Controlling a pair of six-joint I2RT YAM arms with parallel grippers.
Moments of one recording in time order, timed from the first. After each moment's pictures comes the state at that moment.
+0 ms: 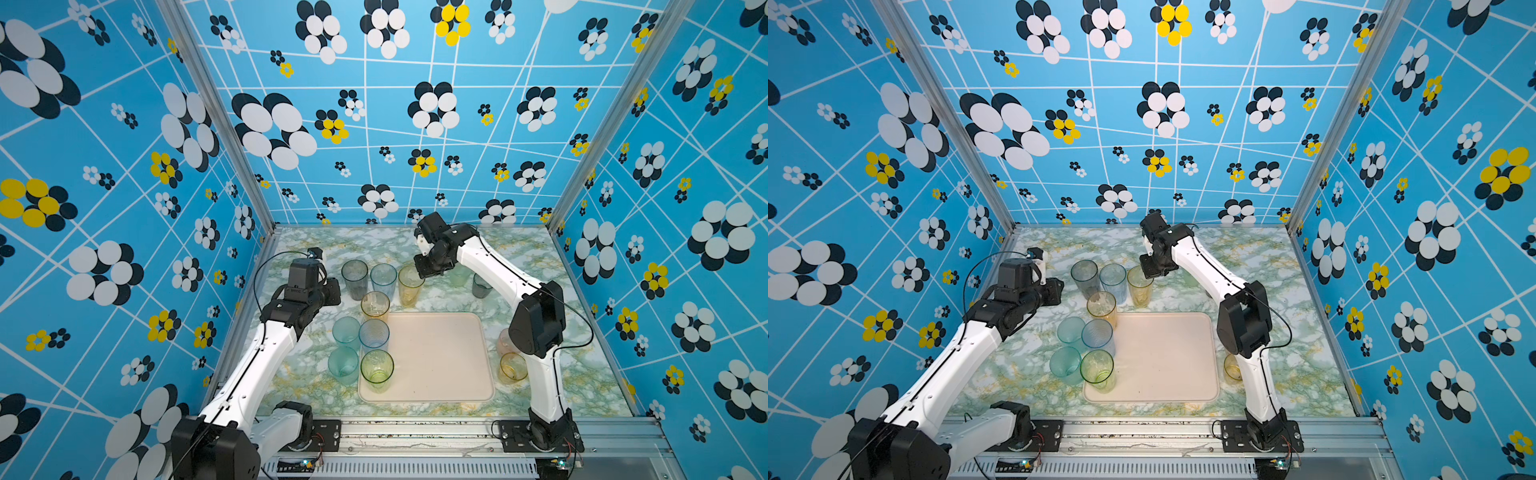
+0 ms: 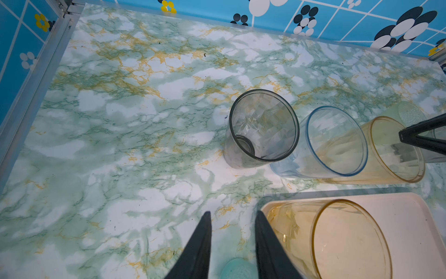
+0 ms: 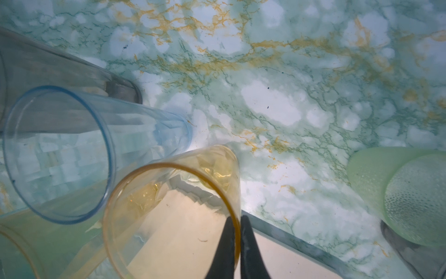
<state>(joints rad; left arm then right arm) -0.17 1.11 0.90 -0.48 0.05 -0.23 0.58 2.12 2.03 -1.07 -0.04 0.19</state>
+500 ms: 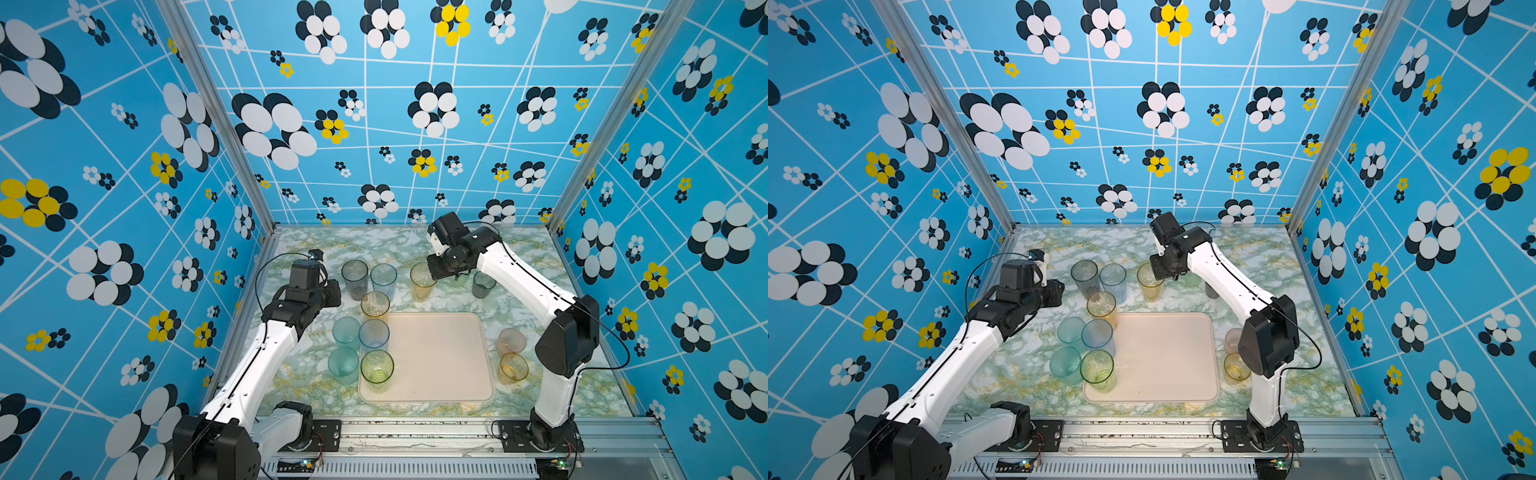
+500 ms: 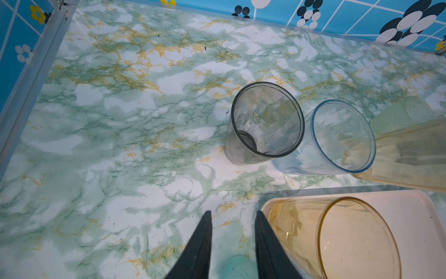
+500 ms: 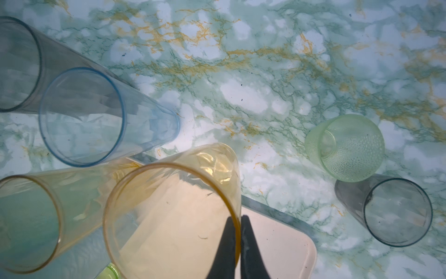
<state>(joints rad) -0.17 1.12 0.89 -0.48 0.05 -0.23 0.58 1.86 1.81 -1.01 0.05 0.20</state>
